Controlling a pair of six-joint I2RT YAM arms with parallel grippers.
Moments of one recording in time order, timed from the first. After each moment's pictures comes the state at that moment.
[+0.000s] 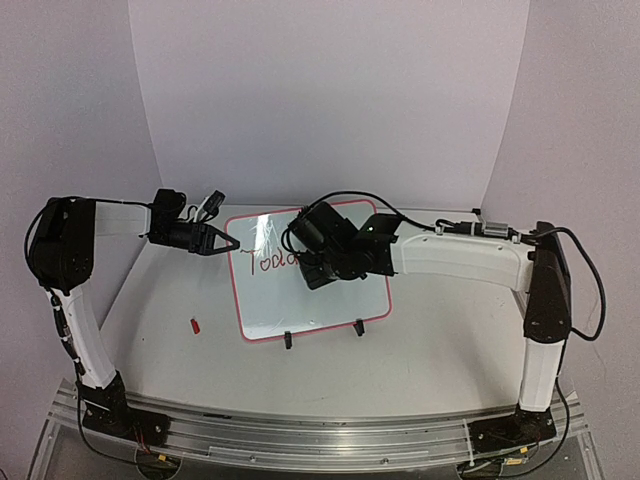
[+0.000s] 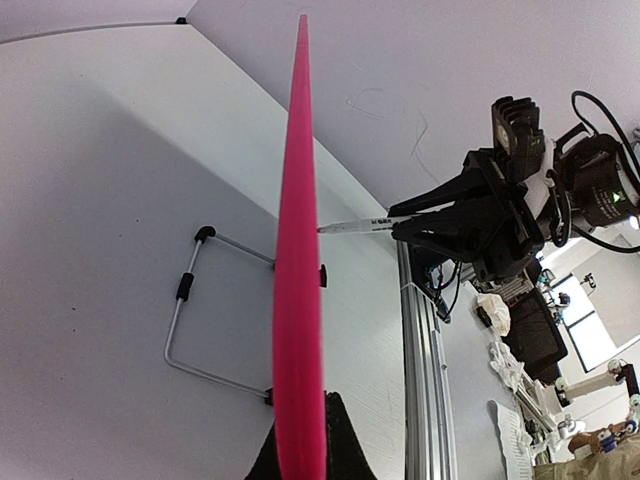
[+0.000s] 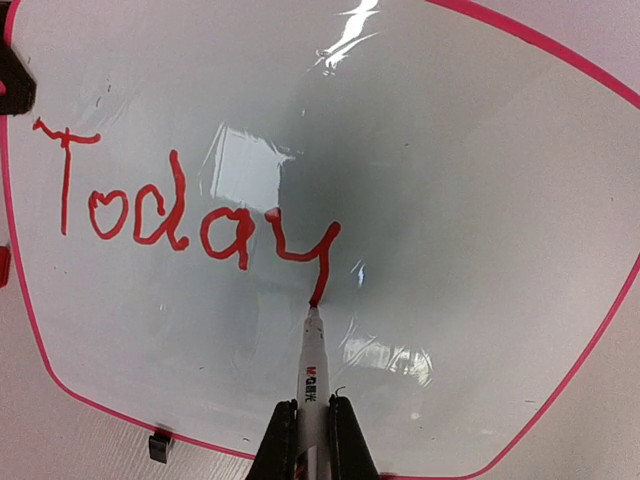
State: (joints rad) left arm -0.15 1.91 1.28 -0.37 1.36 0.26; right arm 1.05 1.98 1.71 -0.63 0.50 0.39
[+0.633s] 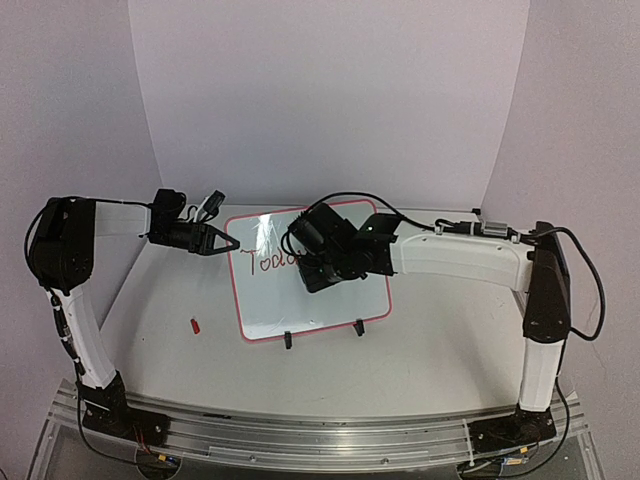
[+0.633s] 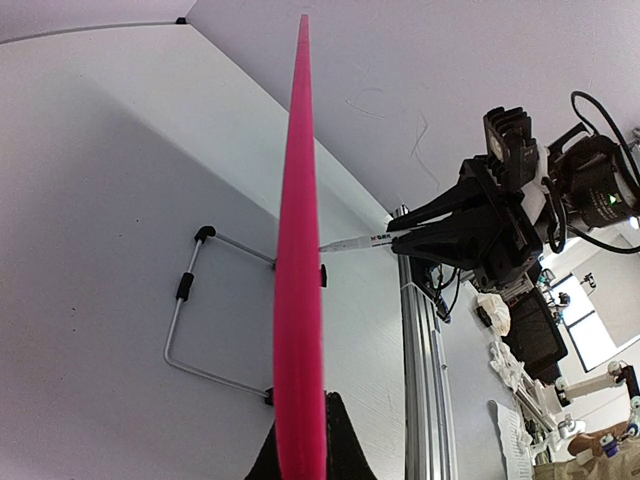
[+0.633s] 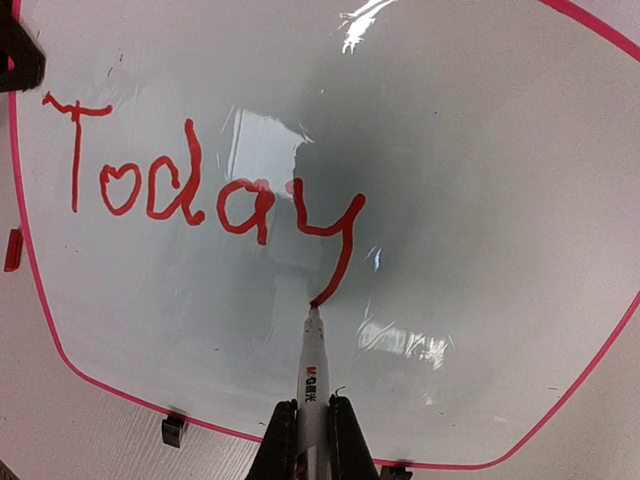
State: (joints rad) left arm -0.15 1.91 1.28 -0.37 1.36 0.26; right arm 1.05 1.98 1.71 -0.66 0.44 0.41
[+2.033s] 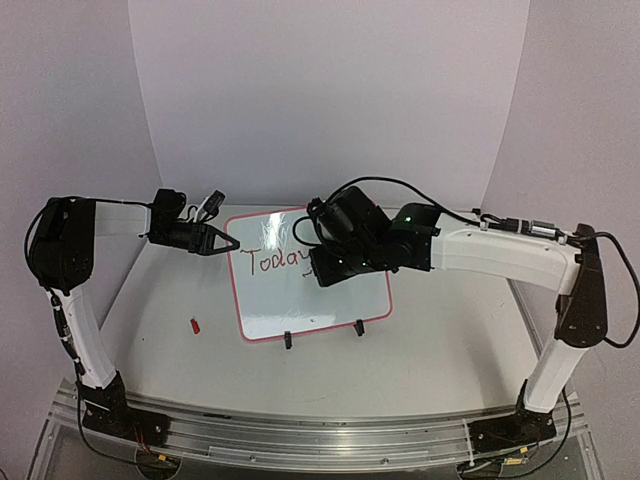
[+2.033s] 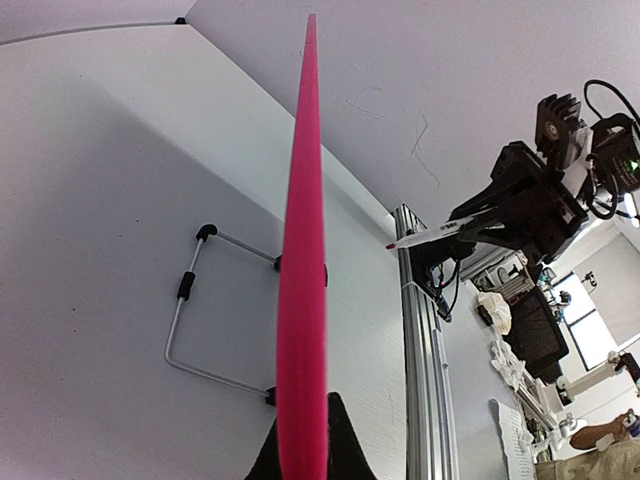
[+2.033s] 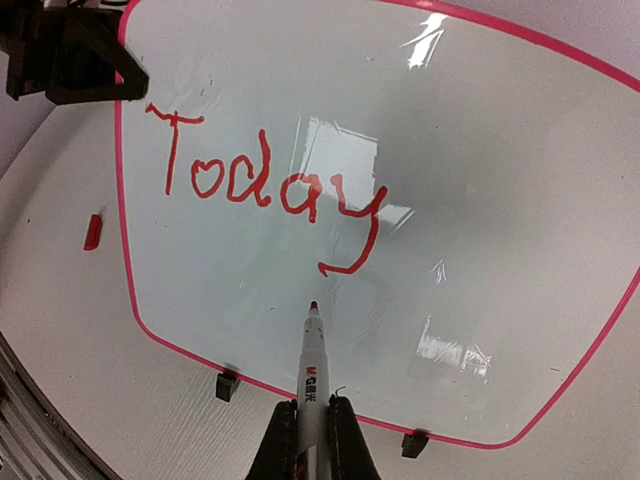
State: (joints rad) left arm -0.15 1.91 1.28 -0.38 1.36 0.27; right arm 1.06 1.81 1.61 -0.64 0.31 0.41
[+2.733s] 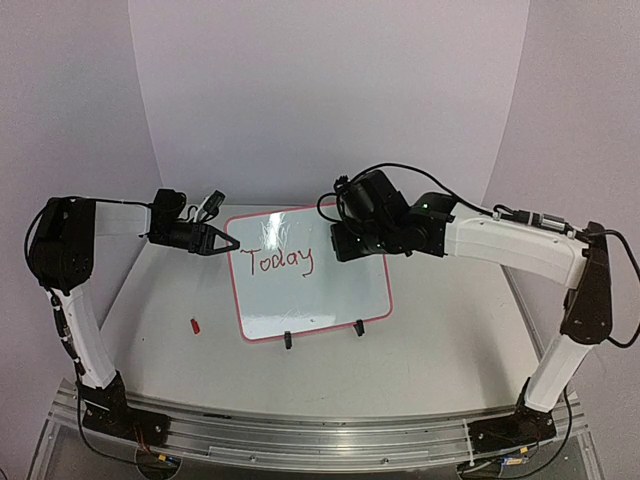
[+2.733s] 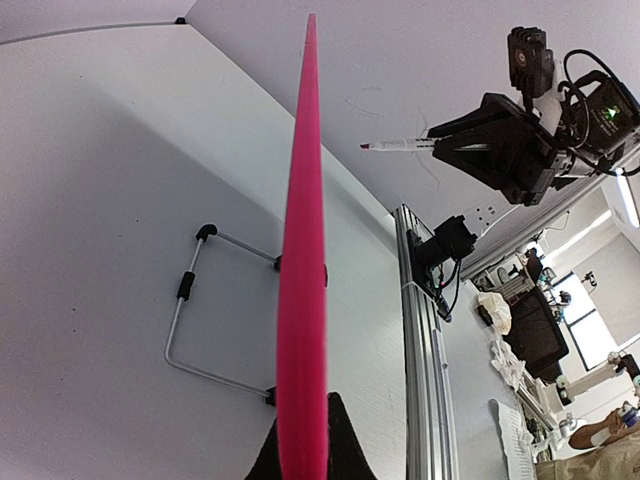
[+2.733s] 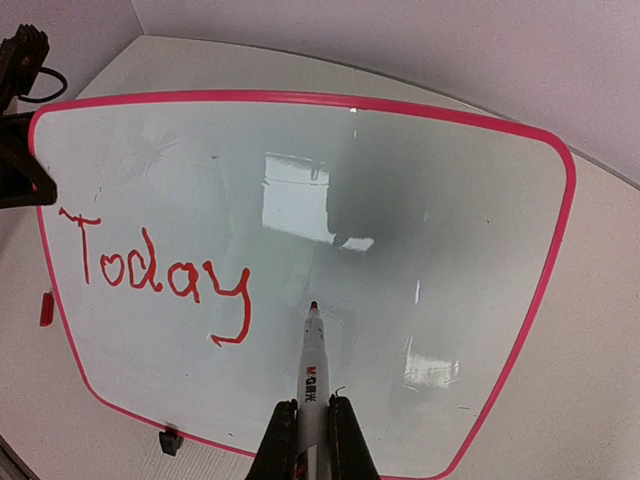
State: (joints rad) left arm -0.15 1.91 1.28 -0.38 1.36 0.27; right arm 0.96 1.75 1.57 -0.57 0.40 0.39
